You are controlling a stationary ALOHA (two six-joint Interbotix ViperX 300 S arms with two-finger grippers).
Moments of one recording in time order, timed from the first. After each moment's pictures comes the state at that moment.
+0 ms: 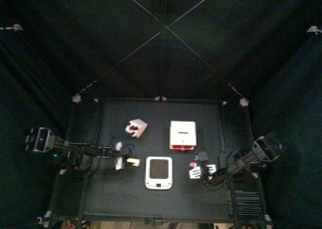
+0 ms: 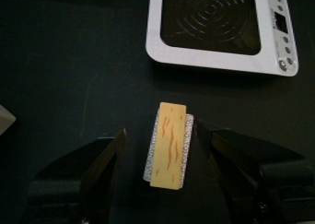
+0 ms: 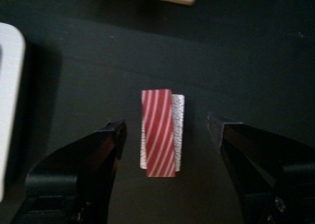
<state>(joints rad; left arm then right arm) 0.02 -0.31 1.19 -0.08 -0.19 0.00 0.54 -0.10 0.85 -0.63 0.92 2.28</state>
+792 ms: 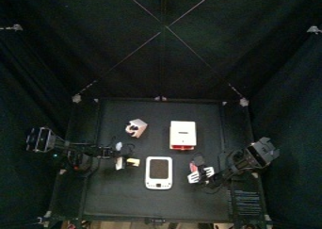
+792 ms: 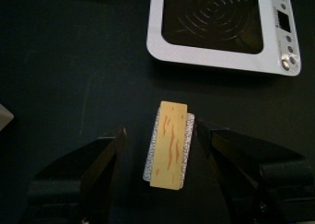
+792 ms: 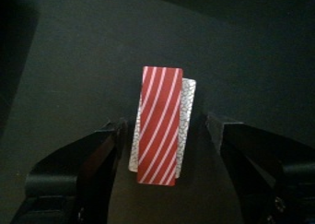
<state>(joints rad) 0.02 -0.30 1.19 -0.09 -0.19 0.00 0.58 0.04 0.85 -0.69 0.87 2.26</state>
